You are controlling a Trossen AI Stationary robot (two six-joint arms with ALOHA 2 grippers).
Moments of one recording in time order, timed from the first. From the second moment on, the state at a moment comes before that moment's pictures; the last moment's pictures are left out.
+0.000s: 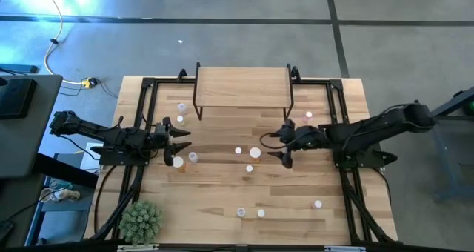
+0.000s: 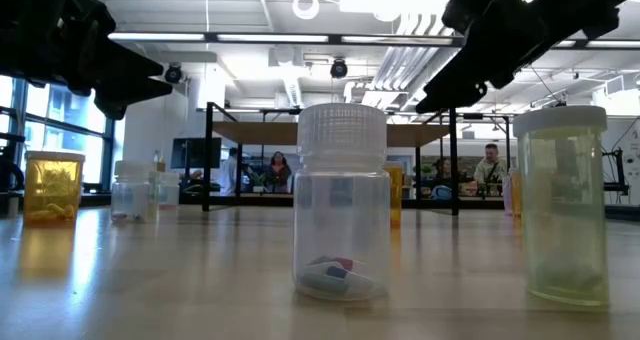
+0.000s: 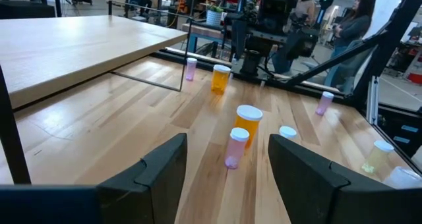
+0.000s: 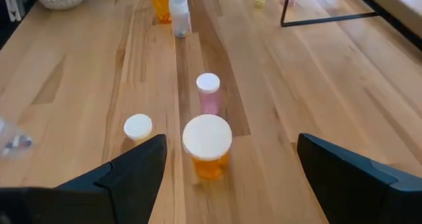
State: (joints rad) left arm -0.13 0.27 0.01 0.14 -0.43 -0.23; right arm 0.11 1.15 0.54 0.07 0.18 0.15
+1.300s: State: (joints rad) left arm -0.13 0.27 0.01 0.14 -0.45 -0.23; right arm 0.11 1.66 0.54 0.55 0.15 0.16
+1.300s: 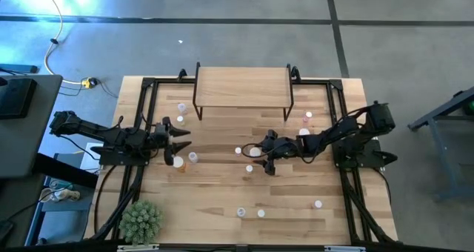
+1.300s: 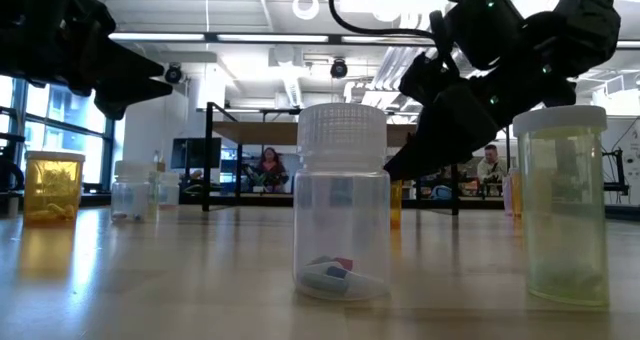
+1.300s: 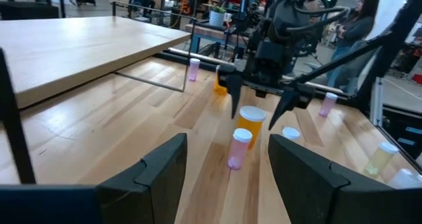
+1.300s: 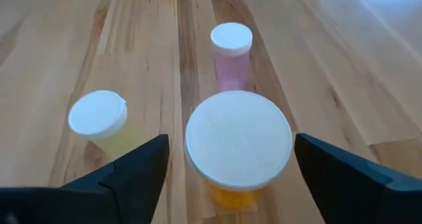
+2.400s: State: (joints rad) left arm -0.13 0.27 0.01 0.14 -0.49 -0.23; right arm 0.11 1.48 0.54 0.57 0.20 0.07
